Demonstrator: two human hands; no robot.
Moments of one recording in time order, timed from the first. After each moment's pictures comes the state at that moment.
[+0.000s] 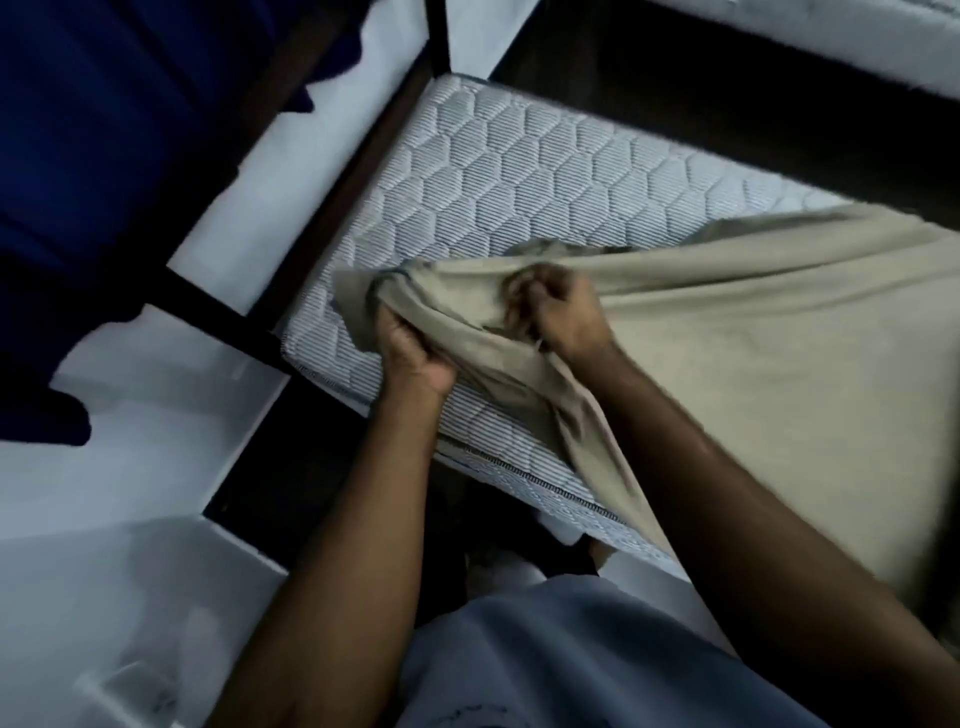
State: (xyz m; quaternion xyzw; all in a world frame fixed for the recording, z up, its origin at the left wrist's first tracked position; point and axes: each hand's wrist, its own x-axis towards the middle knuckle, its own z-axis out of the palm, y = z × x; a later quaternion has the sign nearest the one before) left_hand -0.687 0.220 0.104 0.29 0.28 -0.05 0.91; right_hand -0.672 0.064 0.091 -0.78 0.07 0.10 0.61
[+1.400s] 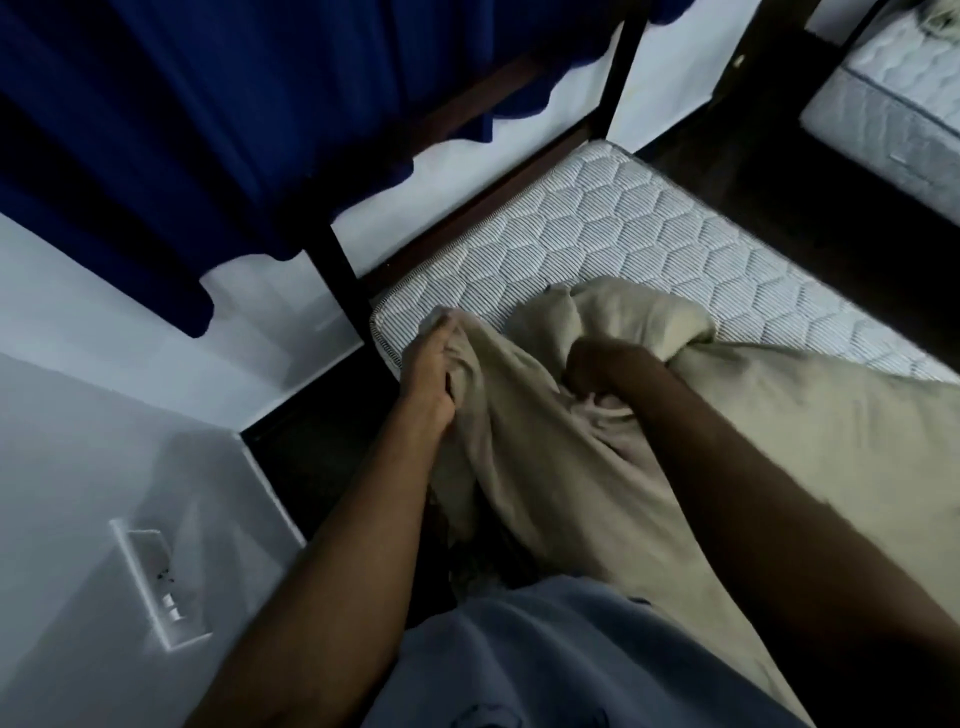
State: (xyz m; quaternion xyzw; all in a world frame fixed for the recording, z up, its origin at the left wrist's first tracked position) left_hand -0.738 0.296 0.080 0.43 0.45 0.04 0.78; right_hand -0.635 0.110 0.090 -0.90 -0.11 0.42 0.04
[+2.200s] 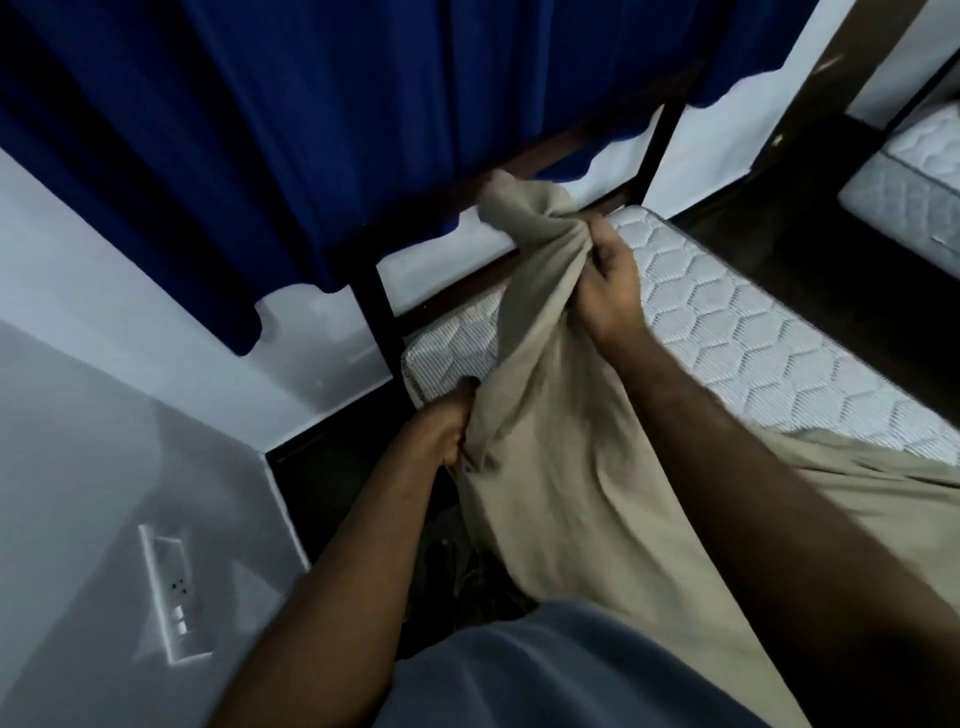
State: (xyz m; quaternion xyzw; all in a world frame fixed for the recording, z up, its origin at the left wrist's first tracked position) left_hand -0.759 0.295 0.148 0.54 0.44 -0.17 0.70; right_hand -0.611 0.174 0.200 -0.72 -0.26 -0.02 0.64
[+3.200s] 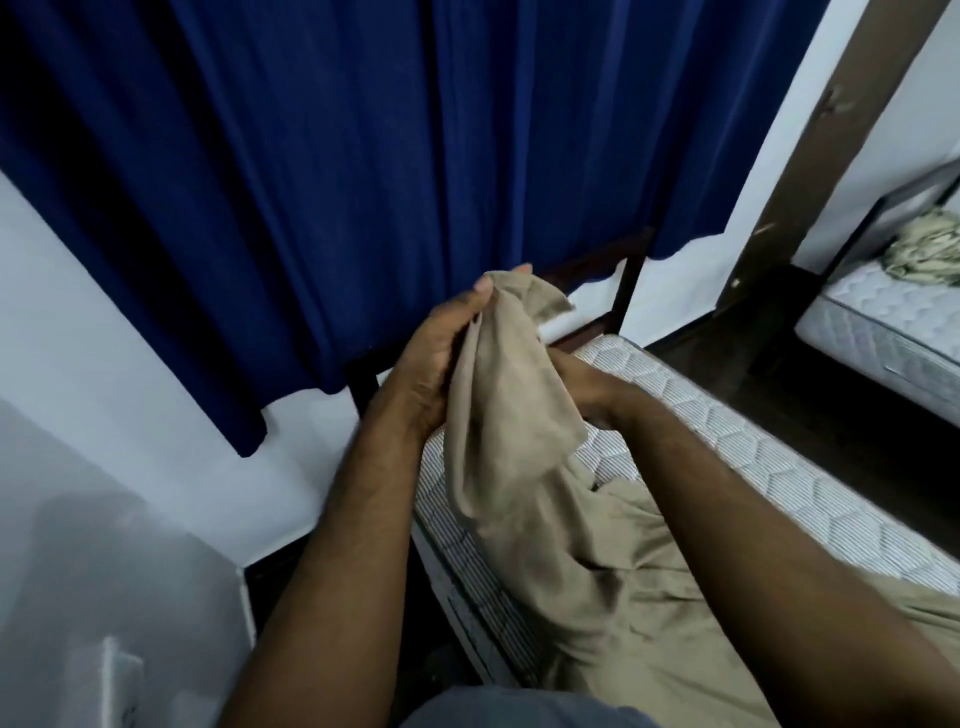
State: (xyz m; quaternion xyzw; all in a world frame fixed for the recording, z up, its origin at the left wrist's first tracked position) left_hand -0.707 0.297 0.315 0.50 0.03 0.05 0.86; right_hand -0.608 0.146 0.277 -0.74 -0.38 0.31 0.46
